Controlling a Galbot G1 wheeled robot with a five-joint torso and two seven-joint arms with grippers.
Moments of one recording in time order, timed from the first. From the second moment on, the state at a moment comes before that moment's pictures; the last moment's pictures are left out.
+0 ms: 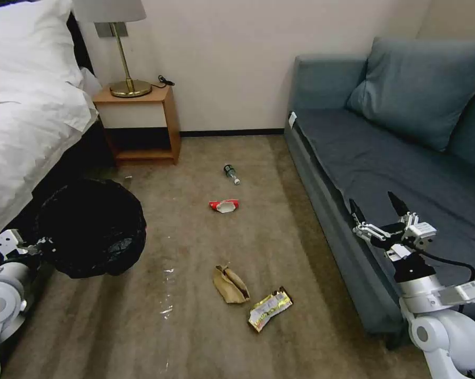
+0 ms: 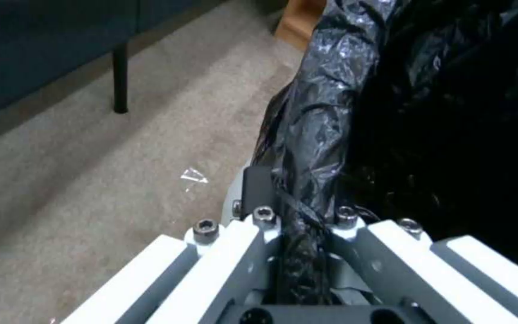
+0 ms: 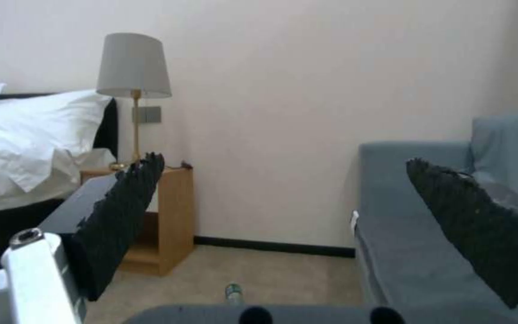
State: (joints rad) left arm 1.38 -1.02 -0.99 -1.97 -1.17 0.55 -0.48; right arm -1.47 1.25 0.81 2.06 0.53 0.20 -0.36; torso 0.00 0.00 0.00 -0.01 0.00
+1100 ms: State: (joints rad) left arm 1.40 -1.06 -0.96 -2.03 -1.13 0.55 -0.47; right arm -0.91 0.60 -0.06 1.44 0.30 0.23 -0.96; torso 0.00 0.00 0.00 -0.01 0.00
